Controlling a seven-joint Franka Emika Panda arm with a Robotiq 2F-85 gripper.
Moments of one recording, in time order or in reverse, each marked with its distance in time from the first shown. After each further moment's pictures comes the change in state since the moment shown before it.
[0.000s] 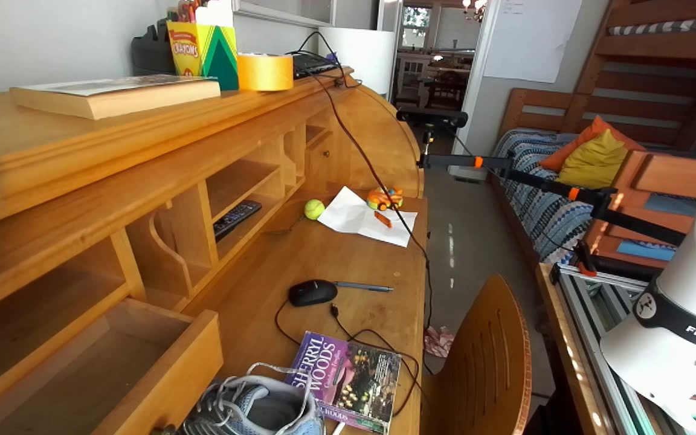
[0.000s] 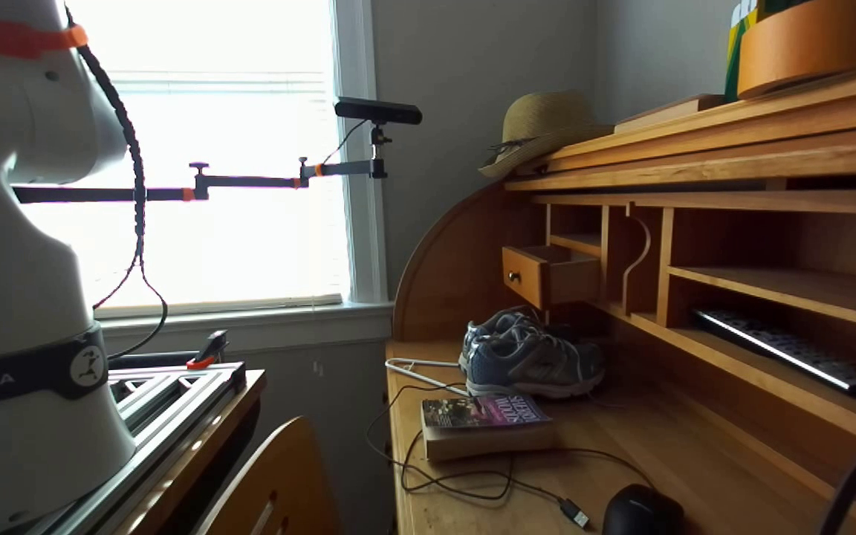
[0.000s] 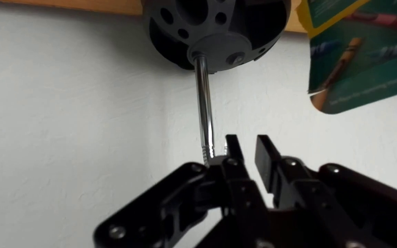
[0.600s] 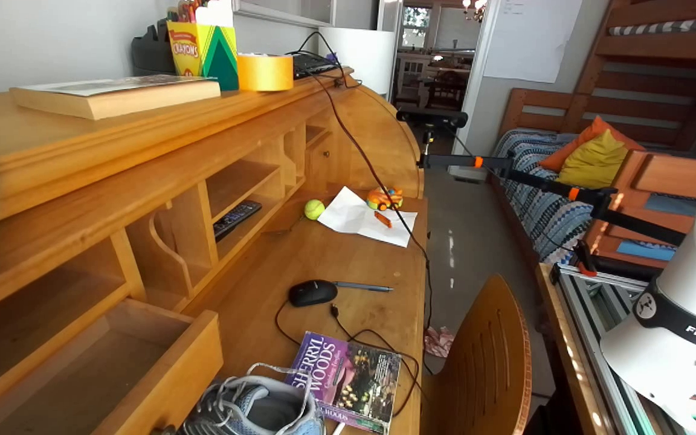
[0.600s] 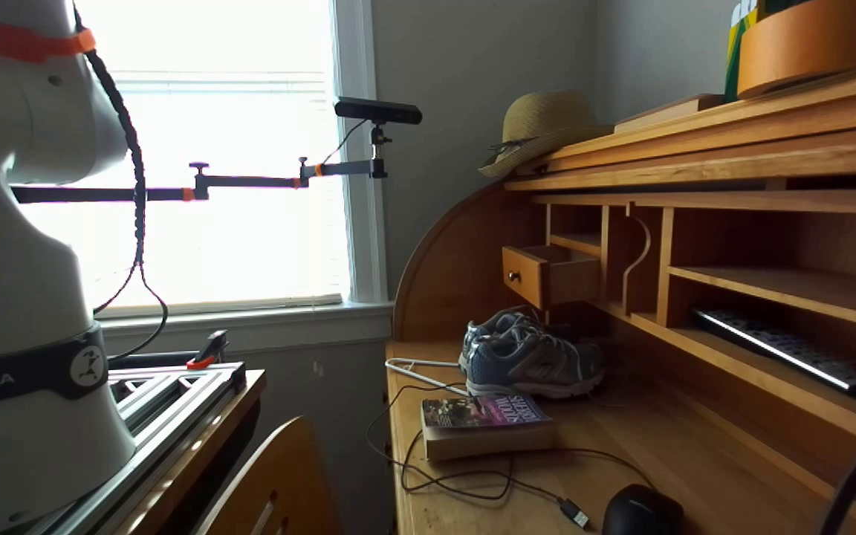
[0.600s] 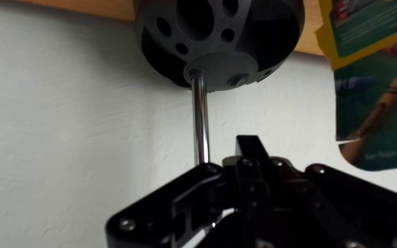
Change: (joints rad) arm -0.017 0.082 0.029 0.036 0.042 0.003 -0.114
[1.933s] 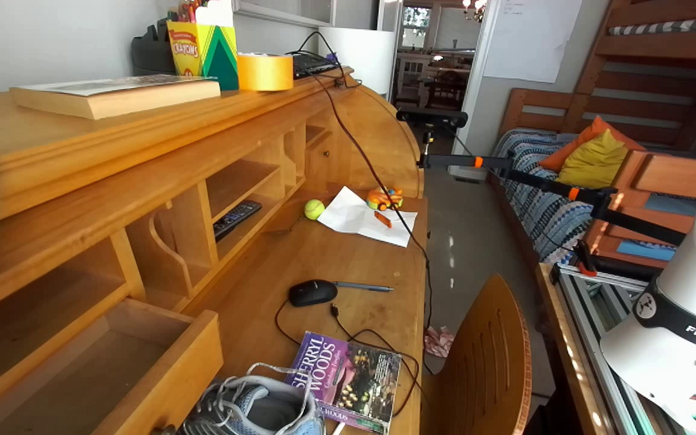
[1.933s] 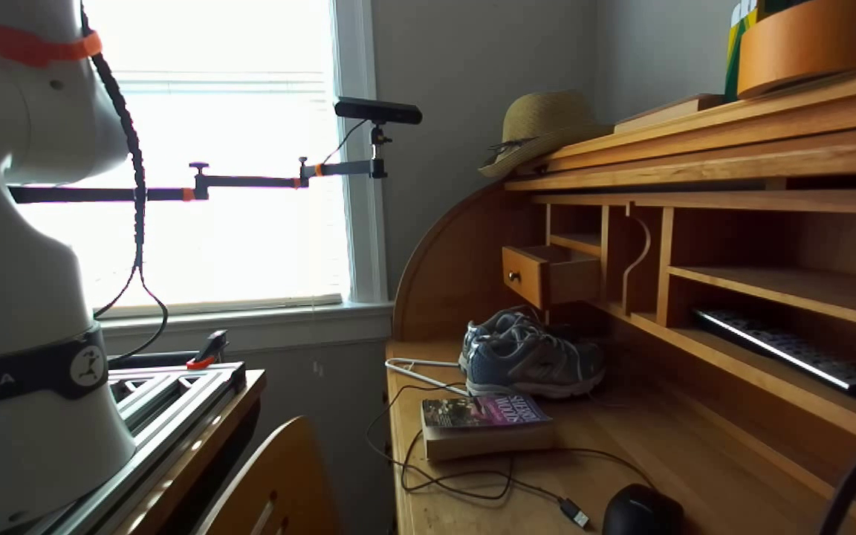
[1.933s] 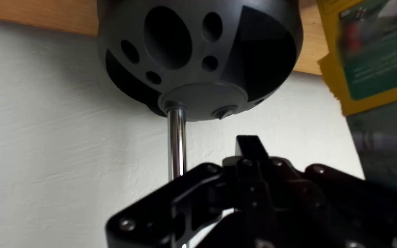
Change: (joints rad) arm -0.034 0.069 0.084 0.002 0.004 0.049 -0.024
